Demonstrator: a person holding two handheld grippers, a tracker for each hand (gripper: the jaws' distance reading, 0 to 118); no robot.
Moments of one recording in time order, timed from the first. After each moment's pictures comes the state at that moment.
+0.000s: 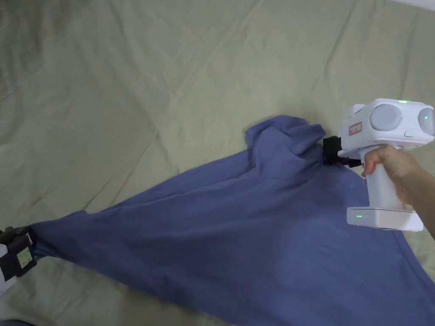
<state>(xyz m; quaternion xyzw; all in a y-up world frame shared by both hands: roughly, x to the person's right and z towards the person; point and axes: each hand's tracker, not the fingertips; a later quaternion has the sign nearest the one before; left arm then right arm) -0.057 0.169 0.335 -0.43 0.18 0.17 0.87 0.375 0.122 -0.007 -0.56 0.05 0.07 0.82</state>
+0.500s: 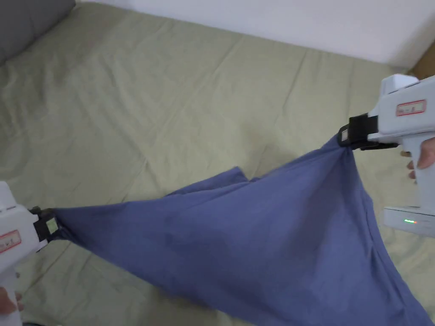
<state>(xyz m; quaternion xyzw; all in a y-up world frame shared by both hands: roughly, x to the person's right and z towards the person) -0.046 0.225 0.332 -0.37 0.14 0.20 0.90 0.425 0.354 0.140 -0.43 0.12 0.02 0.90</state>
